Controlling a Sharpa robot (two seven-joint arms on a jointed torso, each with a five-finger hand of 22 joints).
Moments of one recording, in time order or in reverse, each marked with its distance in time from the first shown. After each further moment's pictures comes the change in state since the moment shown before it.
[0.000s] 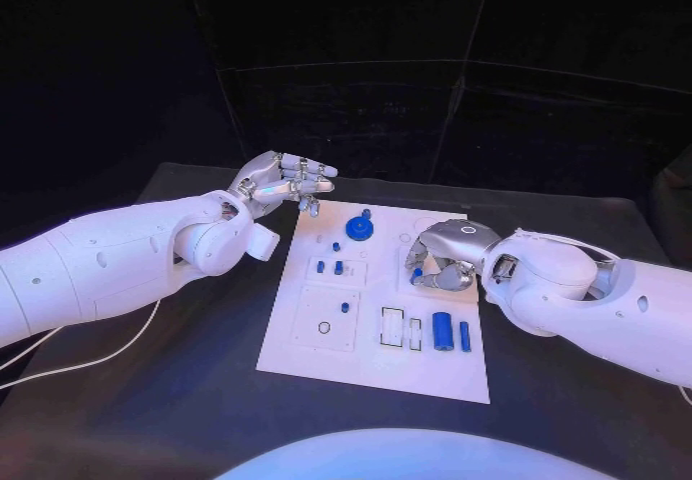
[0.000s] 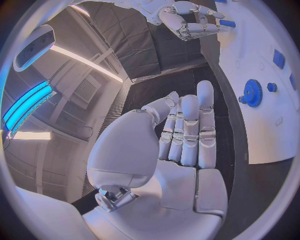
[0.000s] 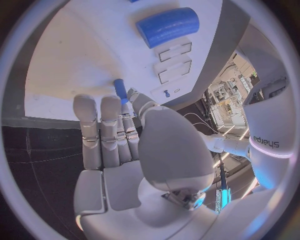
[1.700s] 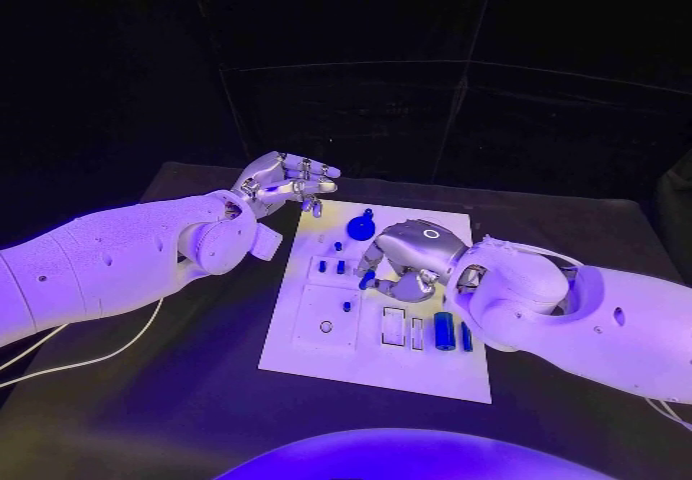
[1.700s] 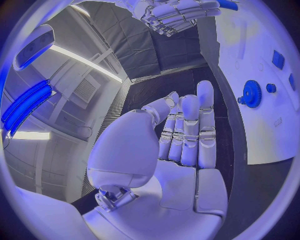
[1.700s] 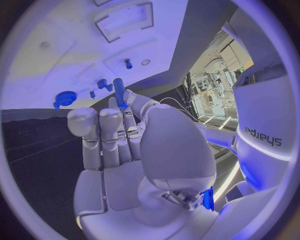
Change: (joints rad) left arm -0.001 0.005 0.000 -0.006 0.000 0.006 -0.006; left_hand 0.000 0.000 0.000 0.000 0.000 0.000 0.000 0.000 0.000 -0.004 -0.004 0.004 0.001 0.000 0.000 0.000 -0.001 0.000 0.000 0.000 -0.004 -0.002; right arm -0.001 0.094 0.001 0.105 0.021 -0.117 0.034; right_hand 0.002 -0.006 0.237 -0.052 -0.064 0.116 -0.016 0.014 0.006 0.123 -0.006 -0.050 0.004 0.025 -0.018 0.128 0.123 -0.016 0.062 -0.023 0.105 0.161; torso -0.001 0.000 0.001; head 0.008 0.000
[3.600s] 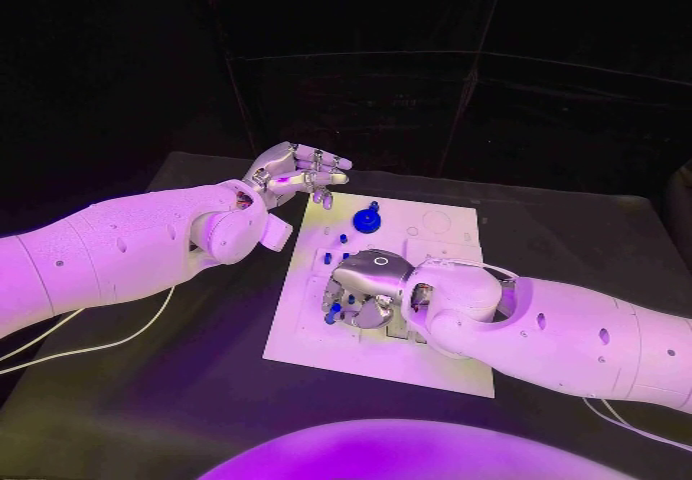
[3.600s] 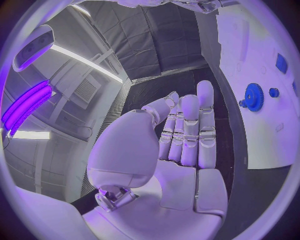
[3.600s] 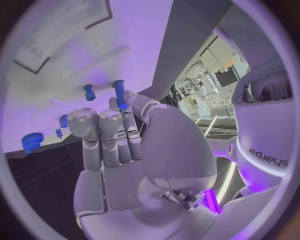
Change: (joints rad) left arm 0.000 0.018 0.000 -0.008 0.000 0.001 0.001; left_hand 0.000 0.000 0.000 0.000 0.000 0.000 0.000 0.000 0.000 -0.003 0.004 0.000 0.000 0.000 0.000 0.000 -0.005 0.000 0.000 0.000 0.000 -0.001; right arm -0.073 0.198 -0.021 -0.152 0.000 0.114 0.093; right_hand -0.013 -0.013 0.011 -0.012 0.017 -0.004 0.004 -0.009 -0.002 0.000 0.000 -0.017 0.000 0.000 0.000 0.014 0.008 0.000 0.000 0.000 0.007 0.006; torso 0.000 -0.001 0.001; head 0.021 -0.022
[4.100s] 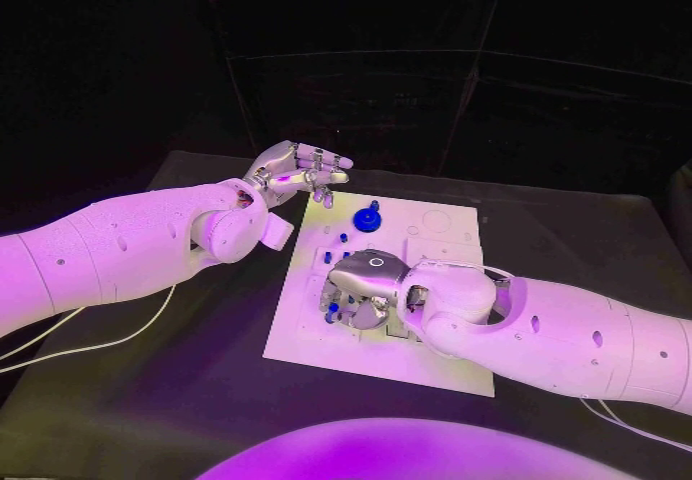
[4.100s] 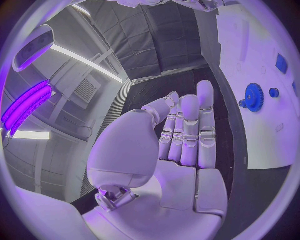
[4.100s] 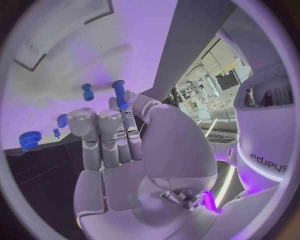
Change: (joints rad) left arm 0.000 0.002 0.000 -0.001 0.000 0.001 0.000; left_hand 0.000 0.000 0.000 0.000 0.000 0.000 0.000 0.000 0.000 0.000 0.000 0.000 0.000 0.000 0.000 0.000 0.000 0.000 0.000 0.000 0.000 0.000; right arm -0.004 0.016 0.000 -0.005 -0.036 0.003 -0.014; right_hand -0.018 -0.010 0.003 -0.003 0.018 -0.009 0.009 -0.006 -0.003 0.004 -0.003 -0.011 0.000 0.004 0.004 0.000 -0.015 0.000 -0.006 0.006 0.000 -0.010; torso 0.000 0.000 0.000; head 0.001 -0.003
